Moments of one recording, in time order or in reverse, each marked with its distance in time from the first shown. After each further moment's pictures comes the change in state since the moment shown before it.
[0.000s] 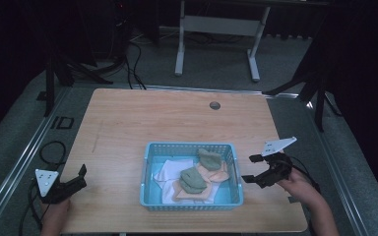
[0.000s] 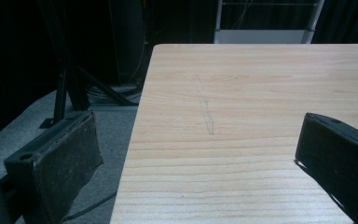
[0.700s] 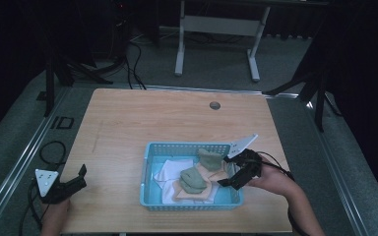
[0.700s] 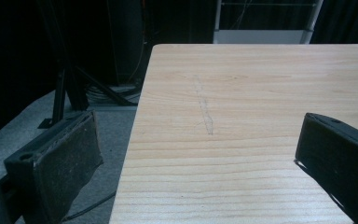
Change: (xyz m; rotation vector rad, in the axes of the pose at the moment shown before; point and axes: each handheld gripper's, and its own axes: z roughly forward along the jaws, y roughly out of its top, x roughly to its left) left arm 0.000 0.000 0.000 0.000 -0.005 -0.003; right arm 0.030 0.053 0.053 0.129 0.085 -0.147
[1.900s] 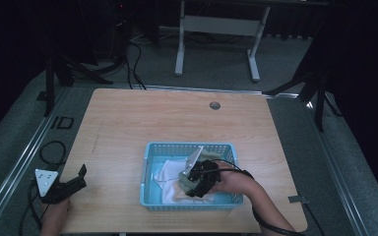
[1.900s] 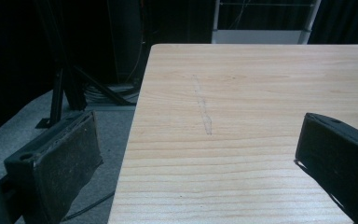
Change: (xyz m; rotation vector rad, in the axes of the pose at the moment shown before) left arm 0.001 0.000 0.000 0.001 -0.008 -0.004; right arm 0.037 0.057 0.097 0.209 0.123 -0.172
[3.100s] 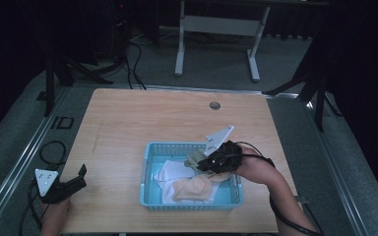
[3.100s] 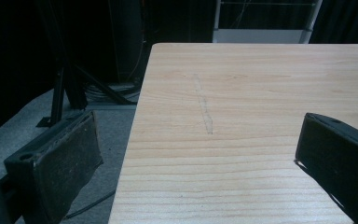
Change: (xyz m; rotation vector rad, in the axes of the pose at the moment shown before) left arm 0.000 0.000 0.000 0.003 0.003 -0.002; right arm 0.007 0.000 -0.105 -0.184 -0.131 -0.048
